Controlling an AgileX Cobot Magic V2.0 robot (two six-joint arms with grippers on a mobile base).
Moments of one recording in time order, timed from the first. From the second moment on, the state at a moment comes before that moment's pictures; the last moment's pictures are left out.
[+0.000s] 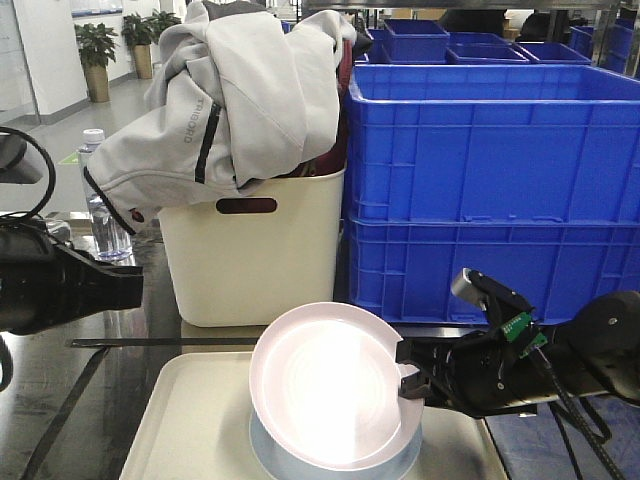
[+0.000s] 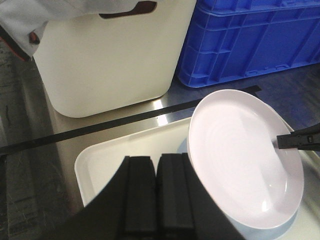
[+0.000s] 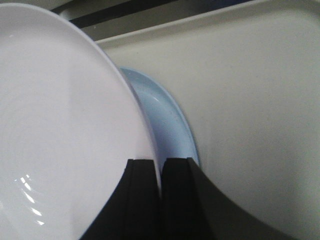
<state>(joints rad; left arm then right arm) -0.29 1.20 -1.22 -0.25 0.60 0.07 0.20 1.68 -1.19 0.86 0.58 -0.38</state>
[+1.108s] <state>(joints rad) -0.29 0.96 -0.76 -0.03 0.49 -0.02 0.20 0.87 -0.89 0.21 0.48 -0.29</state>
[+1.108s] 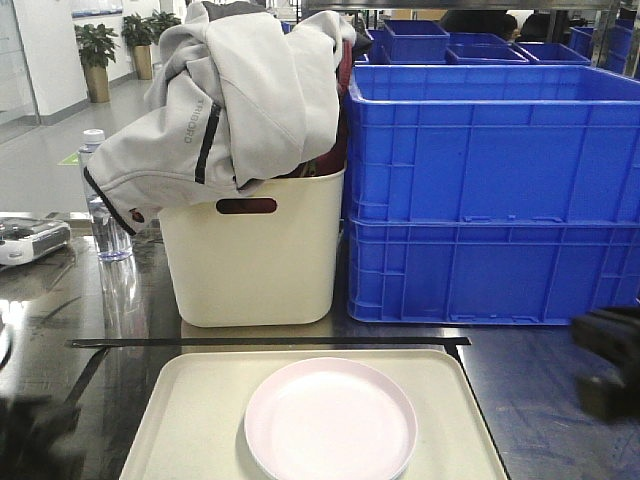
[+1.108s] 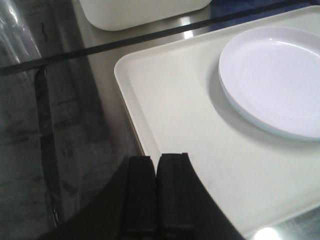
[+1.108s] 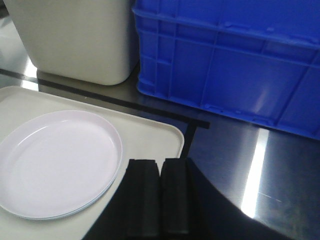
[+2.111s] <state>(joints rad) -0.29 0.60 -0.42 -0.03 0.40 -0.06 0.20 0.42 -0.44 0.22 0.15 -0.30</state>
